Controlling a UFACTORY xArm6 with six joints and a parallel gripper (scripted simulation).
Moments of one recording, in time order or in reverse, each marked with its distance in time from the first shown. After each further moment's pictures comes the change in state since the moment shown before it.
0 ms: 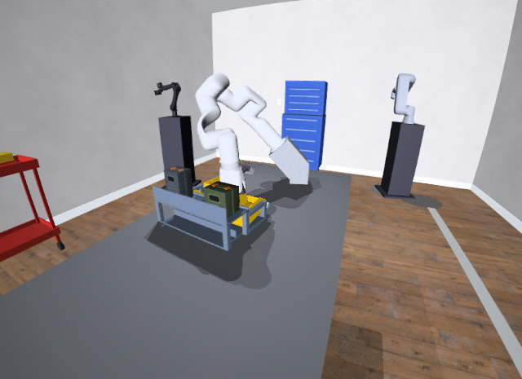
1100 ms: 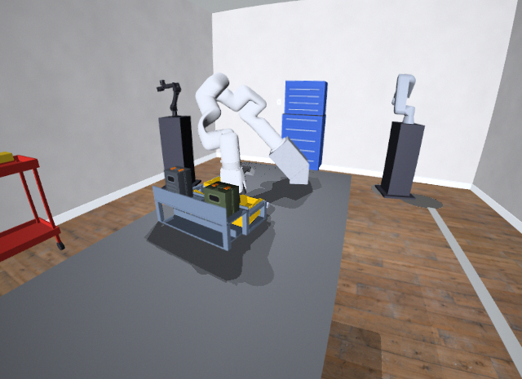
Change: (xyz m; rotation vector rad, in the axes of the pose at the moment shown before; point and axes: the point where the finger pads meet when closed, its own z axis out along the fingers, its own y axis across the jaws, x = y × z) arm 0.000 0.000 0.002 -0.001 -0.032 0.000
